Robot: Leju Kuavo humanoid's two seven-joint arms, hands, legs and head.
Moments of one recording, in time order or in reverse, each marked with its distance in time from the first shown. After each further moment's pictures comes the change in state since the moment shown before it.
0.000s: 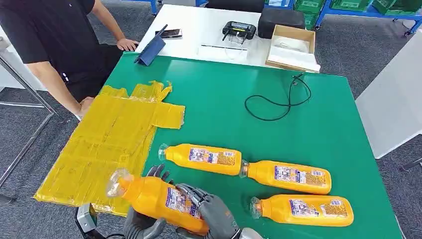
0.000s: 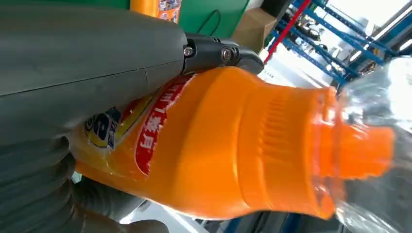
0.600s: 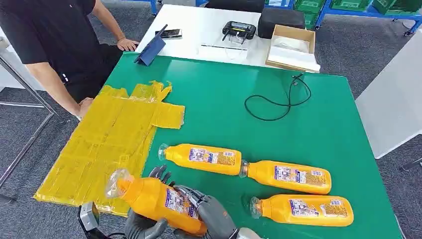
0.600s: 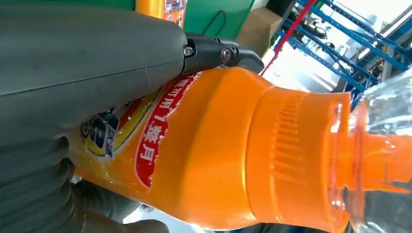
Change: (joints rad) left arm -0.016 0.035 -0.021 0.017 0.006 0.026 -0.009; right arm -0.013 0.002 0.012 0.038 -0.018 0.018 -0.001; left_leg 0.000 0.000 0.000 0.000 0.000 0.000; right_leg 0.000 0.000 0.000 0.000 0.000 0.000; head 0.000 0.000
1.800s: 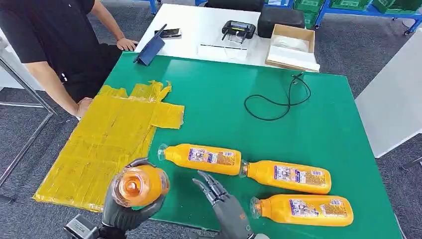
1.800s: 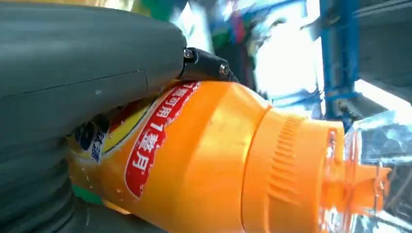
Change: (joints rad) left arm -0.042 -0.042 0.124 -0.246 -0.817 0.358 -0.267; right arm 0.051 -0.105 0.025 -0.179 0.124 -0.193 0.159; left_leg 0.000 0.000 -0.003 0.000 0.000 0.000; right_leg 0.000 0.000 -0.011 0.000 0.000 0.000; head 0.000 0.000
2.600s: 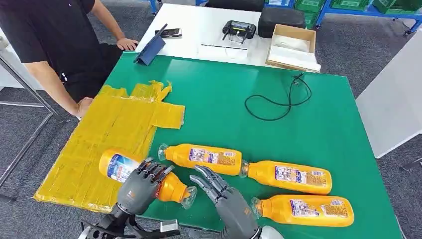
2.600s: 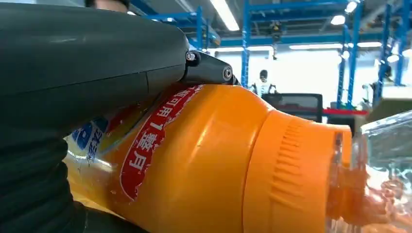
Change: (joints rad) left arm -0.211 0.330 -0.224 0.360 -1.024 0.620 0.312; right arm -0.013 0.018 -0.079 -0.056 -0.019 0.118 -0.196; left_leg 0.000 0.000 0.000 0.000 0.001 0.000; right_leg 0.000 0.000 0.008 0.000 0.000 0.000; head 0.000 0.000
